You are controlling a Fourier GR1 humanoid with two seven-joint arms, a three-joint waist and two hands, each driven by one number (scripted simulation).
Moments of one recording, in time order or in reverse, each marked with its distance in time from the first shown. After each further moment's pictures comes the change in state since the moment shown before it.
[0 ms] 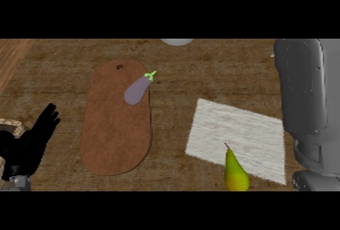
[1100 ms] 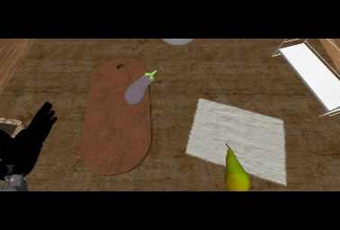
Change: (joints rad) left arm -0.006 0.000 0.030 -0.008 -0.006 -0.020 0.015; right arm -0.261 -0.231 -0.088 0.173 0.206 0.154 -0.029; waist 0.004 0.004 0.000
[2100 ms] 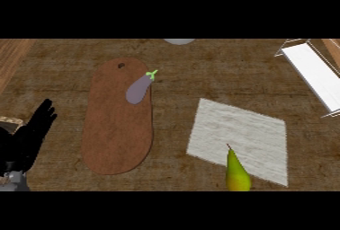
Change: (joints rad) left arm -0.023 -0.005 0.018 0.001 -0.009 -0.024 0.005; right arm 0.046 -0.250 -0.122 0.334 -0.020 -0.188 -0.085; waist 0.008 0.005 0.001
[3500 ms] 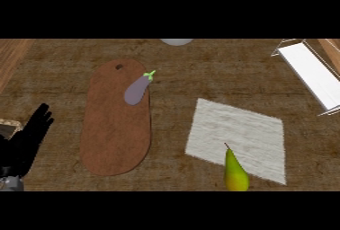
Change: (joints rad) left arm 0.027 -0.012 0.034 0.005 -0.009 -0.021 -0.012; right arm 0.096 -0.060 -0.143 0.001 -0.265 -0.345 -0.110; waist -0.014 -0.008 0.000
